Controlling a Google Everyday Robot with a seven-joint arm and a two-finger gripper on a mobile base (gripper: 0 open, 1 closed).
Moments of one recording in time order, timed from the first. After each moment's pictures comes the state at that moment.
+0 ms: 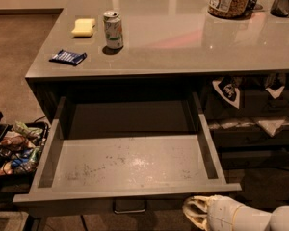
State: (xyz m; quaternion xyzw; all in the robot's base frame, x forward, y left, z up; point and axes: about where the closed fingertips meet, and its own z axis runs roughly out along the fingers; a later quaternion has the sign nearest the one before) arm 0.342 -0.134 0.619 -0.63 0.65 0.04 0.42
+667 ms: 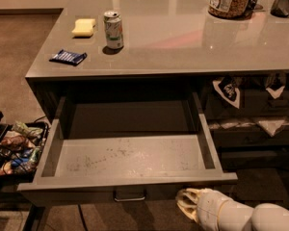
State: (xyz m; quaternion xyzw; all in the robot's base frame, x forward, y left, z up) arm 0.371 -0.120 0.602 -0.61 0.66 0.01 0.44
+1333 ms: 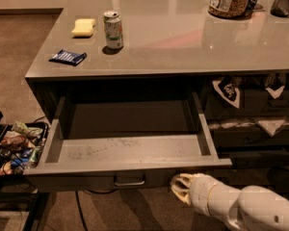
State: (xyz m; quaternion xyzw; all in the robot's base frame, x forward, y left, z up) arm 0.413 -0.108 0.602 -0.61 0.65 0.00 0.45
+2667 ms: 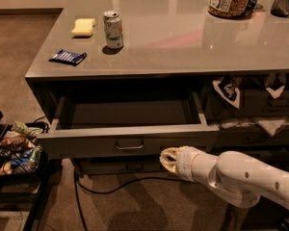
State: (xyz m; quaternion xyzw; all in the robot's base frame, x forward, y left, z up) arm 0.503 -0.082 0.610 -0.63 0.62 -0.02 0.46
